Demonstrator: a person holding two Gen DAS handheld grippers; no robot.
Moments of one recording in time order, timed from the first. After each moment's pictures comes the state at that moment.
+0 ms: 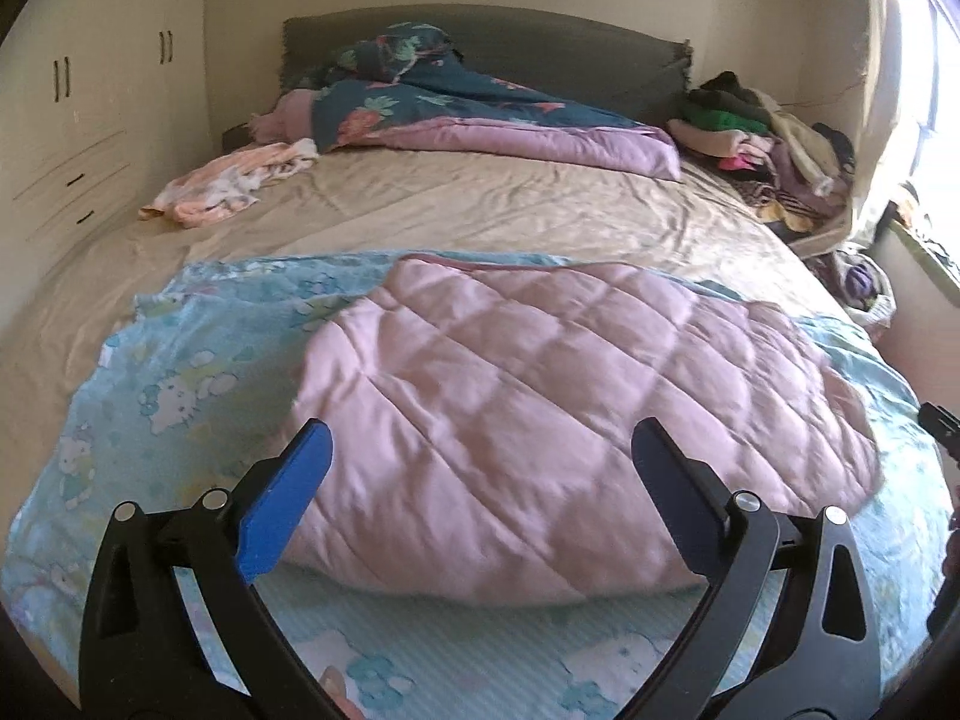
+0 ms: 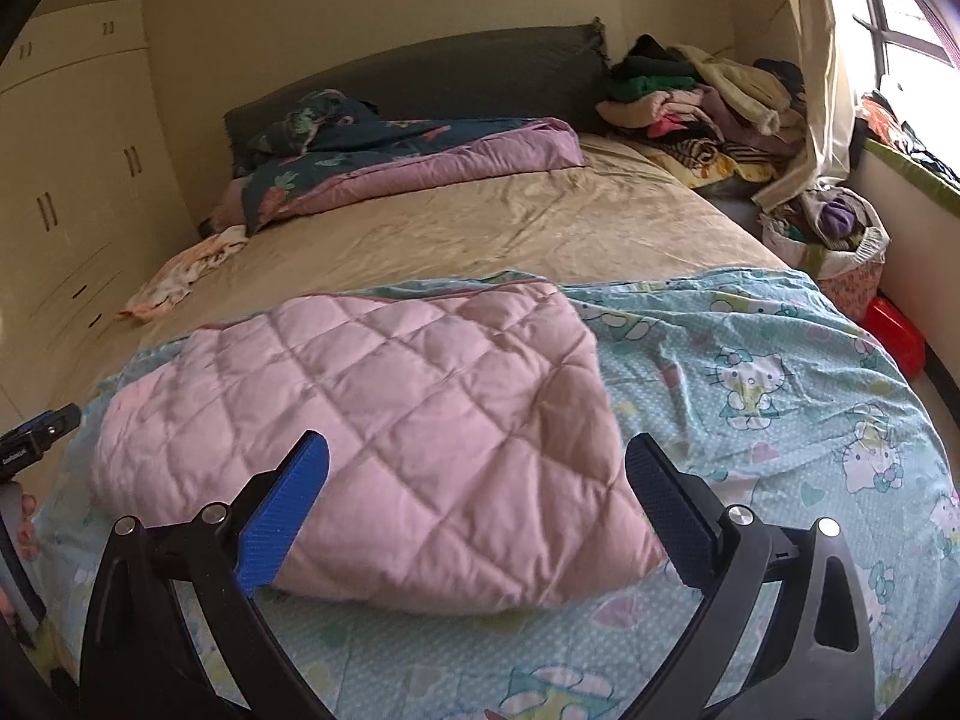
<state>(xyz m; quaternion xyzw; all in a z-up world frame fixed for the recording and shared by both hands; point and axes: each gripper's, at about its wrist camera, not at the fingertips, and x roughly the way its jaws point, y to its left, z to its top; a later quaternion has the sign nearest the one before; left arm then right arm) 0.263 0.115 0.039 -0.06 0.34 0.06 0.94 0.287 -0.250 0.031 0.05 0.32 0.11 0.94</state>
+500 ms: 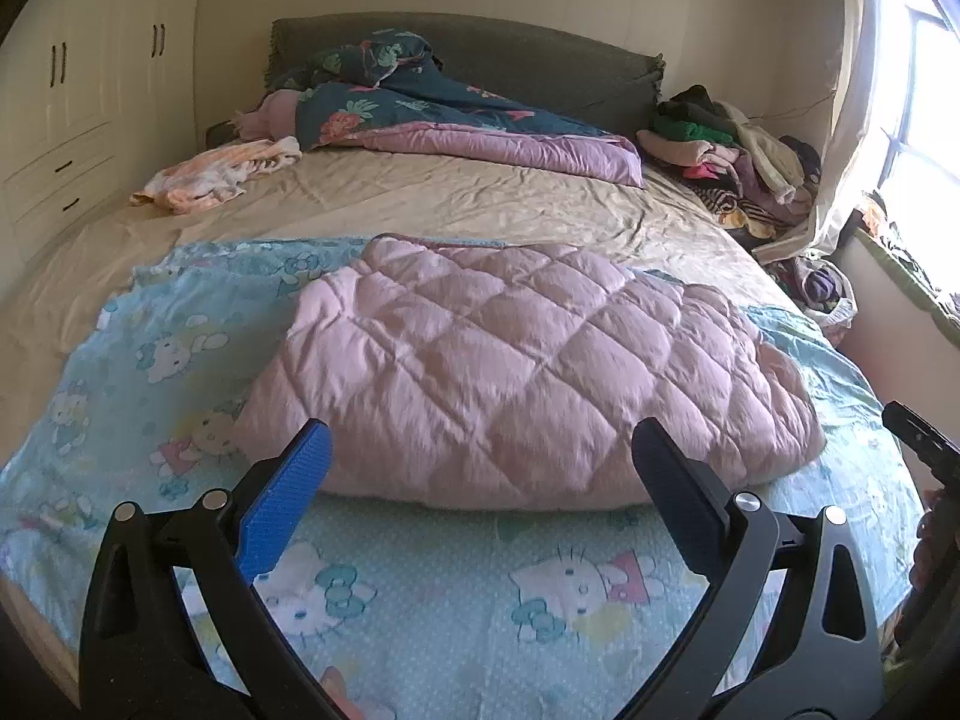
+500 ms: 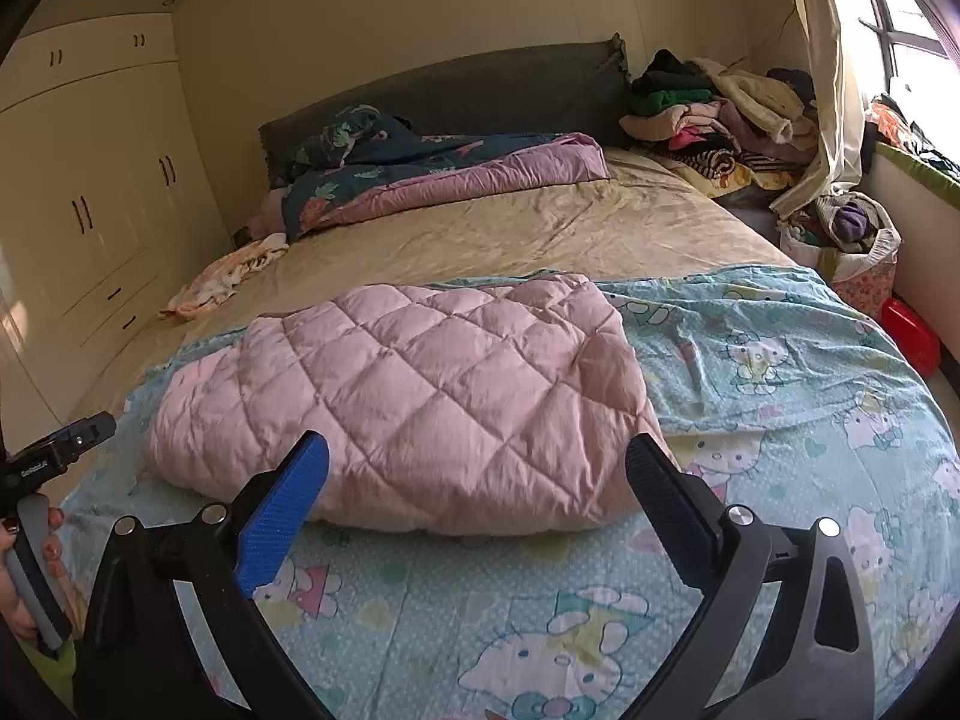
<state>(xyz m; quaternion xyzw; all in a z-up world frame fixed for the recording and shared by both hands) 0.192 0.098 0.044 -0.08 0.32 0.03 0.94 0.213 -0.243 0.041 0.07 0.30 0.14 0.94</state>
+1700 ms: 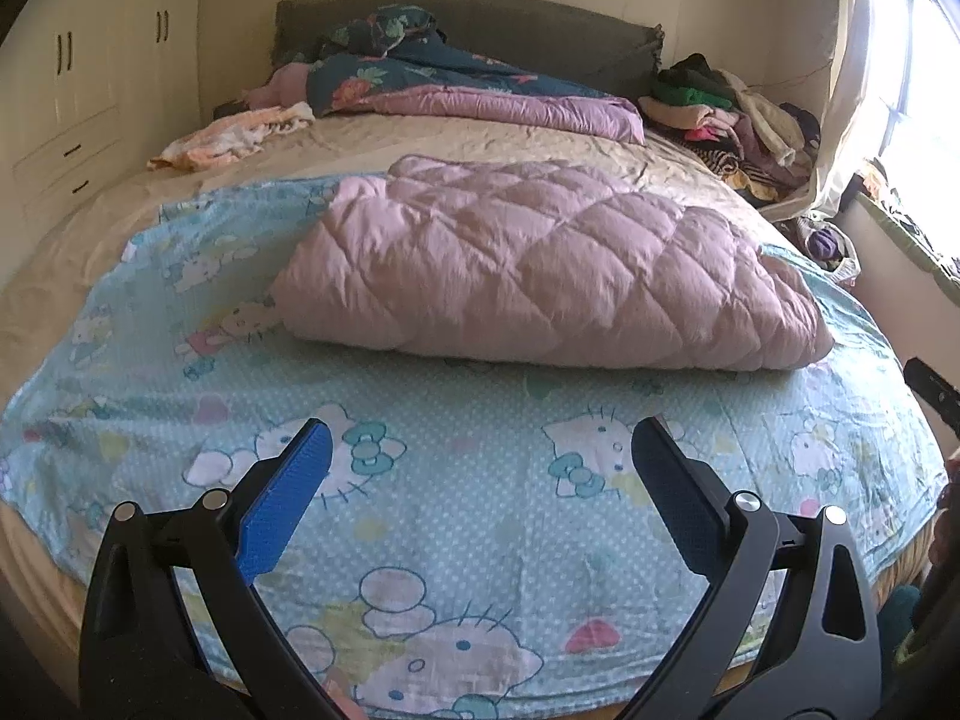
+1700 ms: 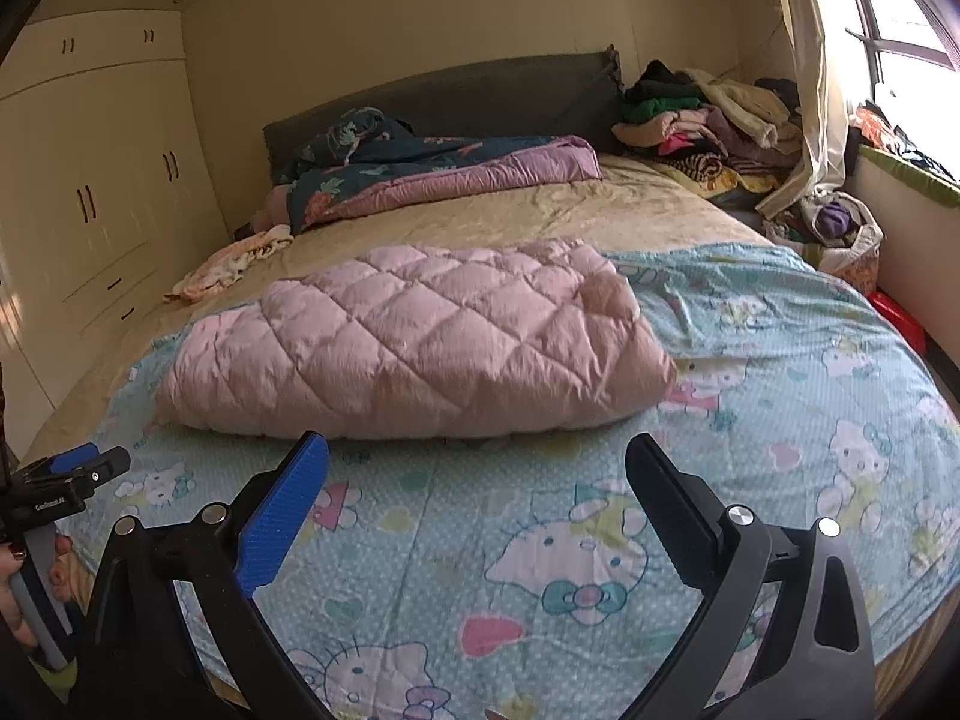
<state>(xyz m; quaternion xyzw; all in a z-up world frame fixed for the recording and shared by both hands) 0.119 0.099 -0.014 -0.07 0.35 0.03 0.93 0.131 -0.227 0.004 0.06 0.29 0.12 0.95</state>
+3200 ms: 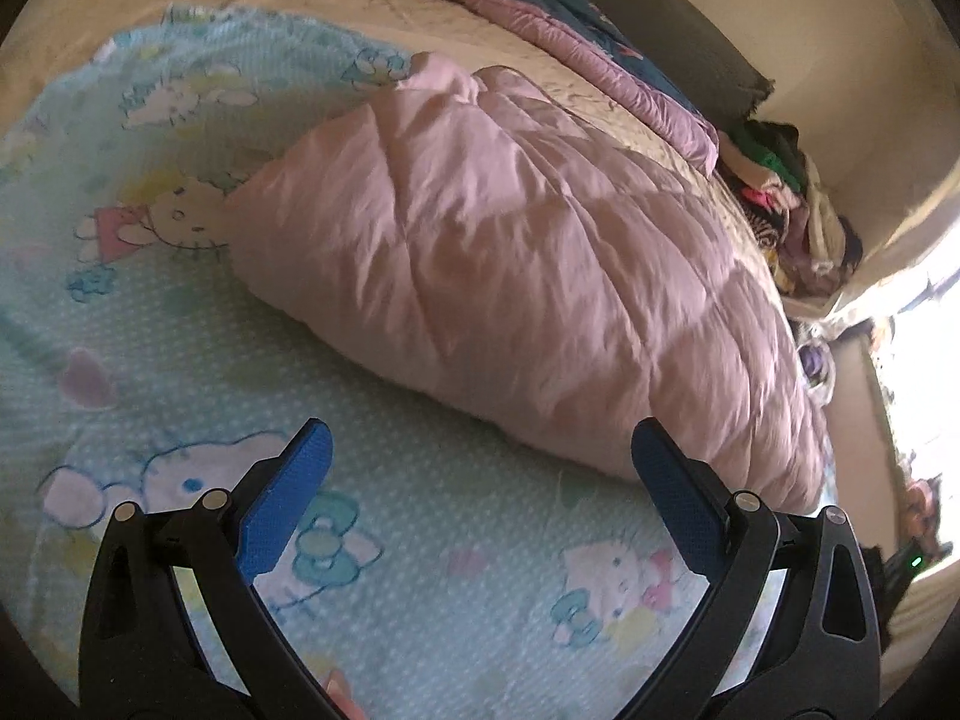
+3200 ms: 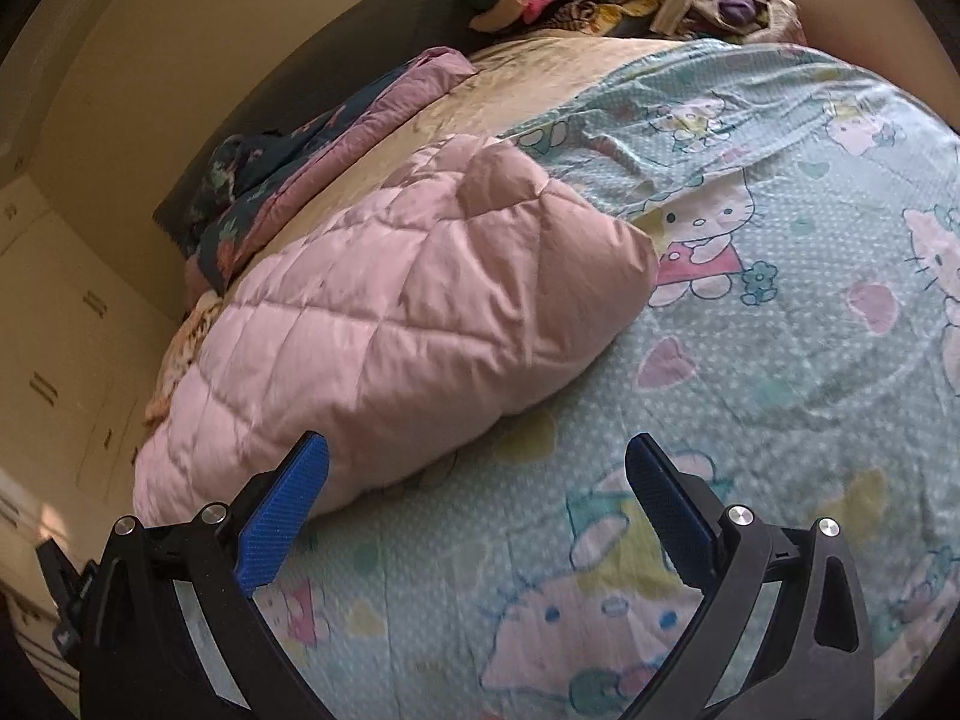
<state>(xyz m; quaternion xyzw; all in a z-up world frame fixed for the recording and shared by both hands) 0.231 0.182 -0.067 -0.30 0.42 0.04 0.86 0.245 -0.277 -0.075 0.29 0.38 0.05 0.88</state>
